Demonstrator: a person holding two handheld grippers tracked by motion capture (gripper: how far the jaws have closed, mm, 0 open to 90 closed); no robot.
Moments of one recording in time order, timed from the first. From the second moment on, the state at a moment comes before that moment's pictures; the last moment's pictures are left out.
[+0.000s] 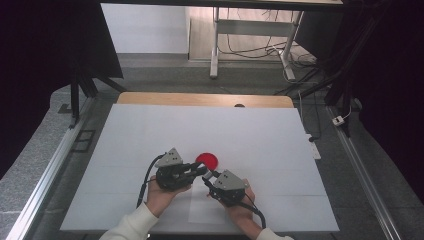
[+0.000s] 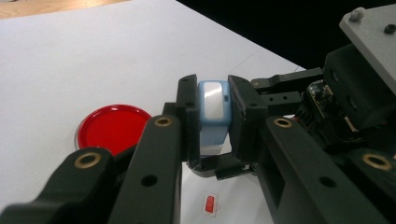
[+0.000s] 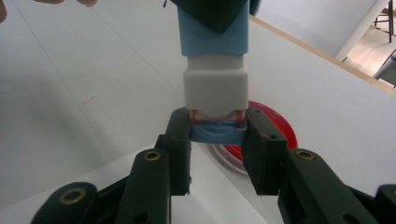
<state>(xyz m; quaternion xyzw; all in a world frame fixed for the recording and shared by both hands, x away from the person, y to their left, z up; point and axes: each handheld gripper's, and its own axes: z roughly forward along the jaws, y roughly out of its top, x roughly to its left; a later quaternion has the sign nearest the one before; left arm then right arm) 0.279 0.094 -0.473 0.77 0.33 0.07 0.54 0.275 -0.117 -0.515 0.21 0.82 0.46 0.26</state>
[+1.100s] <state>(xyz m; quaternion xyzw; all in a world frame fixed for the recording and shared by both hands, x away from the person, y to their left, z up) 0.280 0.091 -0.480 0.77 0.34 0.07 0.54 0.273 -0.116 -0.516 0.21 0.82 0.46 0.27</state>
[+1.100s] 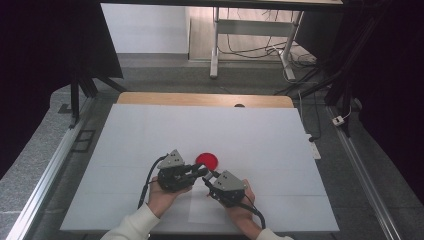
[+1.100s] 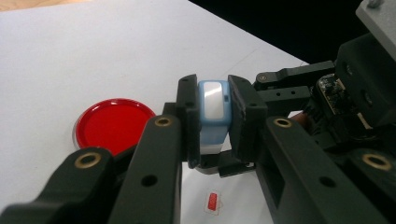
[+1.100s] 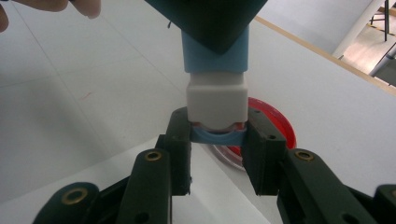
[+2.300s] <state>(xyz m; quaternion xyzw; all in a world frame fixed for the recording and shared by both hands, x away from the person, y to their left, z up) 0.286 0.093 -0.489 0.77 0.35 0.03 0.54 0.270 -0.113 -0.518 0.20 0.83 0.44 0.28</state>
